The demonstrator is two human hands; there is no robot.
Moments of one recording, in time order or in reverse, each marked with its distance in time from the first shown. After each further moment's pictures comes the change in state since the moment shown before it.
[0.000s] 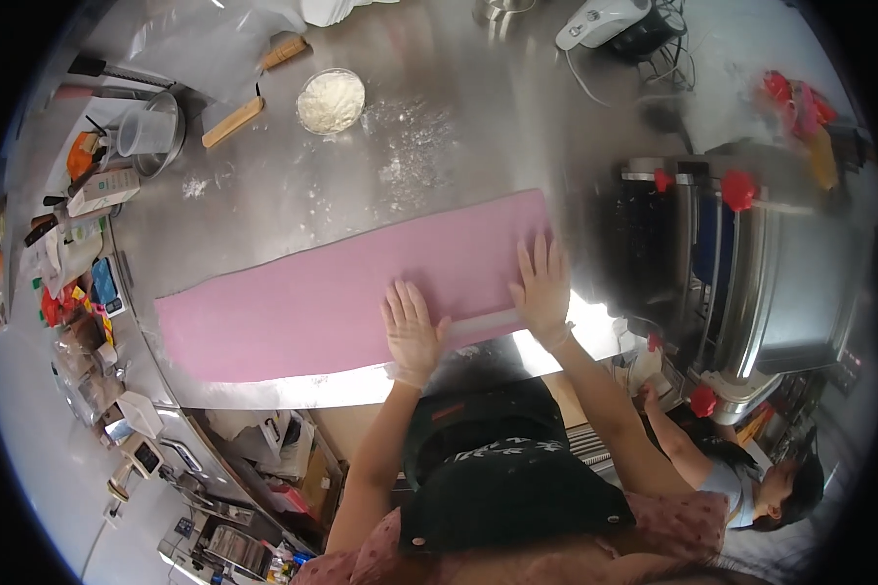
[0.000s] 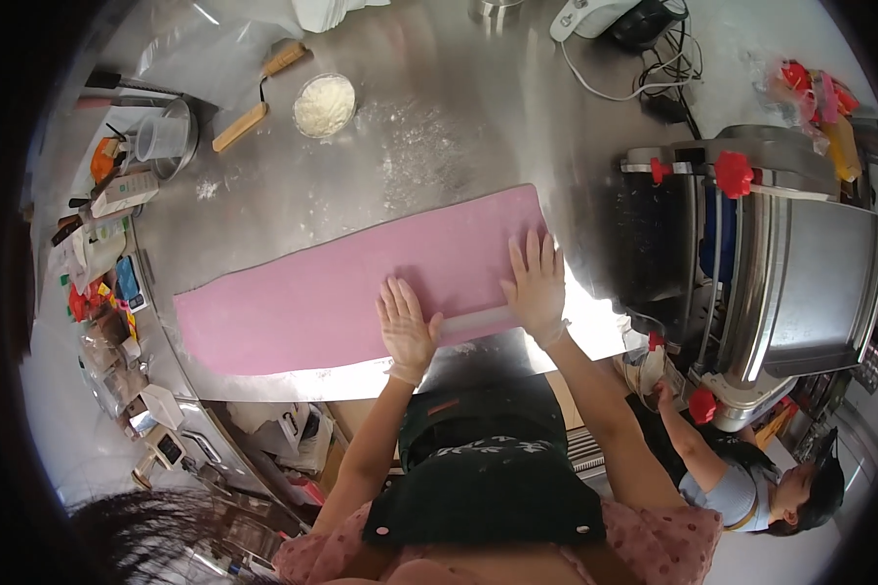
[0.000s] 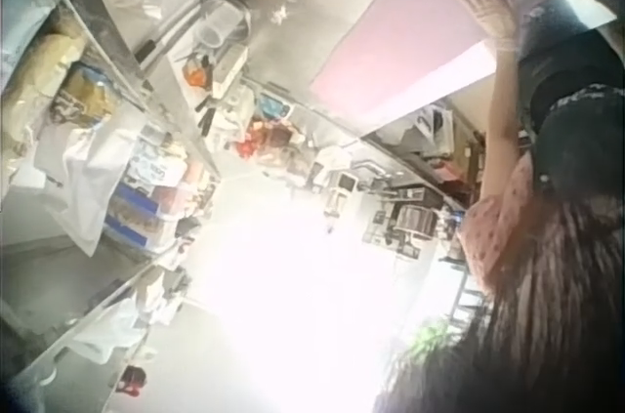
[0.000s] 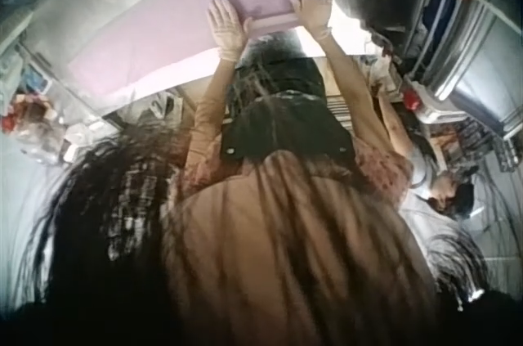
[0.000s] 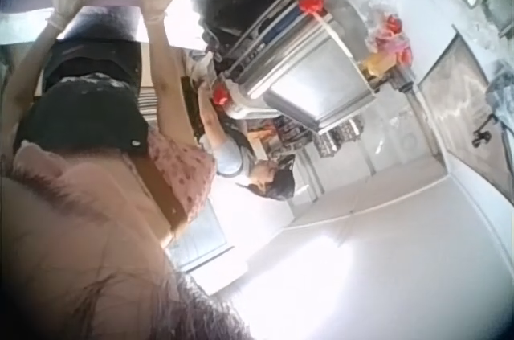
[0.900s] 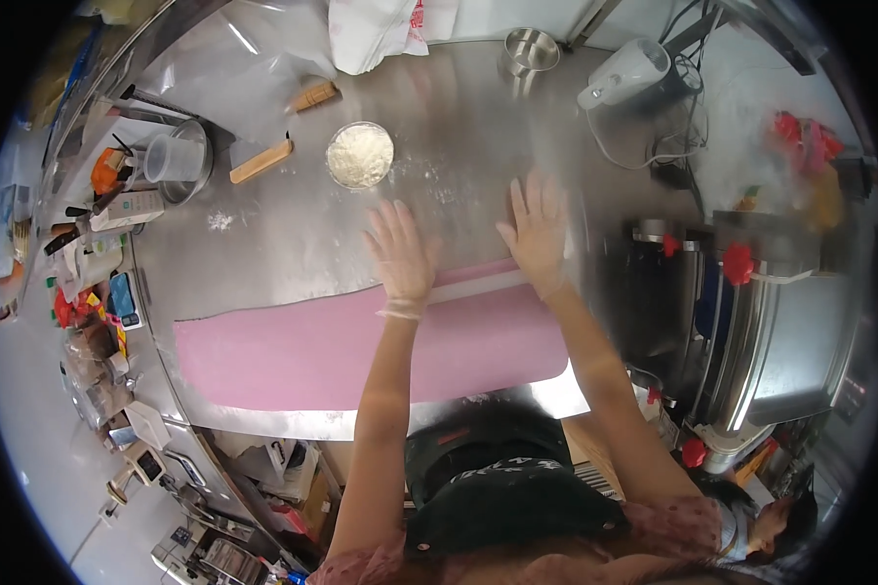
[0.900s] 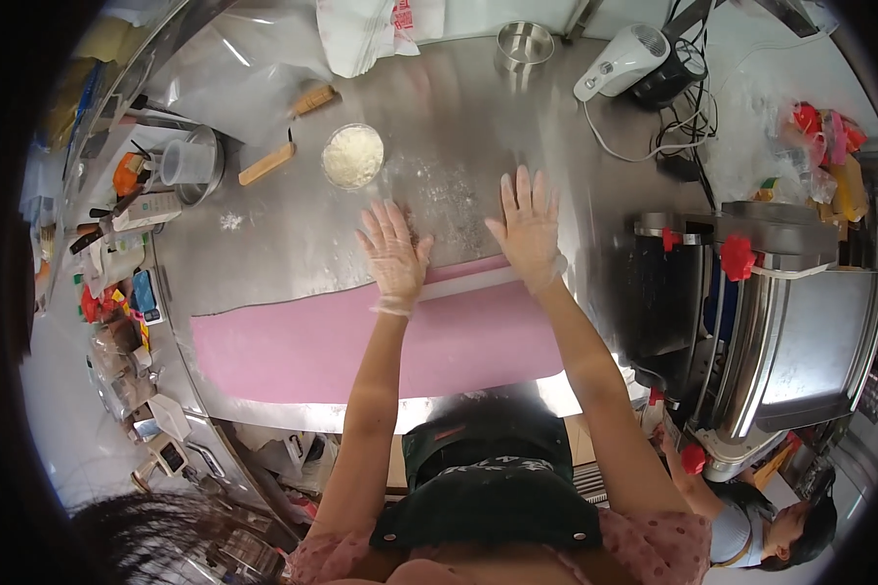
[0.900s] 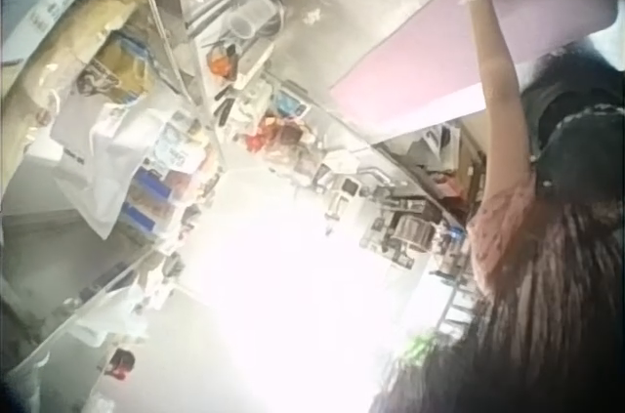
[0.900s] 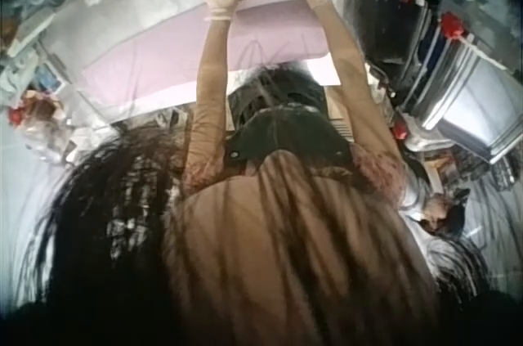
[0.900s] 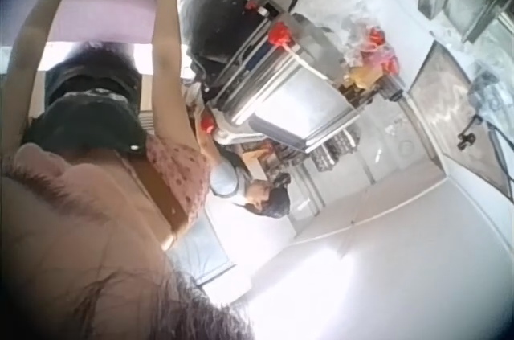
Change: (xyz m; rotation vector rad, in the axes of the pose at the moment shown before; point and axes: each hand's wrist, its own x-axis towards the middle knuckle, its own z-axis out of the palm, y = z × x) left_hand 0.201 -0.030 -0.038 0.109 0.222 -0.085; right_hand 0.185 0.007 -0.015 0.012 0.350 -0.011
